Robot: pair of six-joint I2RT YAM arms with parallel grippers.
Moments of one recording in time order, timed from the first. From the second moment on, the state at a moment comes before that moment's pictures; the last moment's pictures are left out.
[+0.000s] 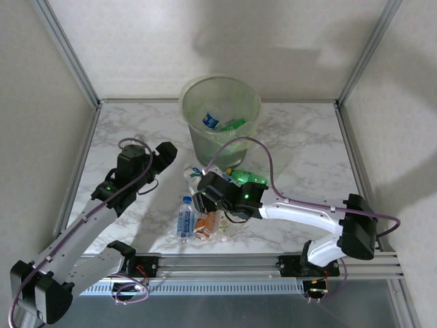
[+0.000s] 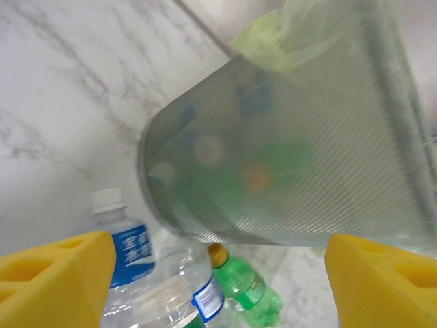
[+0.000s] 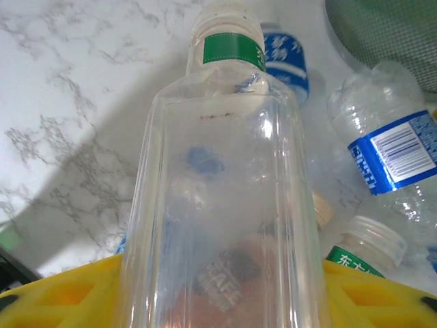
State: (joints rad) left arm -0.38 0.94 0.80 -0.28 -0.03 -0.99; right arm 1.22 1.44 1.13 -0.55 0.25 0.67
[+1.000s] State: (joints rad) left arm -0.36 0.92 0.73 -0.33 -0.04 -0.99; right arm 0.99 1.31 1.70 -0.66 0.40 0.37
